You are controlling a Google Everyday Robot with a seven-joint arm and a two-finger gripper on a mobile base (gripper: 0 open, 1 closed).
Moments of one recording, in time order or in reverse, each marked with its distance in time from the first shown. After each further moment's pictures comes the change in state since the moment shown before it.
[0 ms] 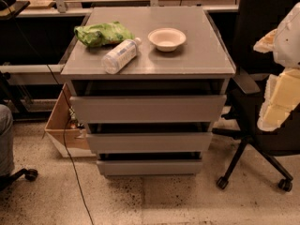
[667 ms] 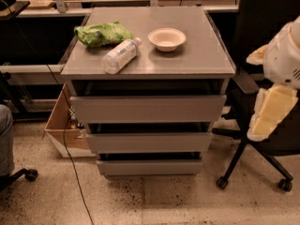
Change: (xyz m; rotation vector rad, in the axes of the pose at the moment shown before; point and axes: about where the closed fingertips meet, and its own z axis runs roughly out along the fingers) arm 0.002 0.005 0.029 -0.003 -0.030 0.006
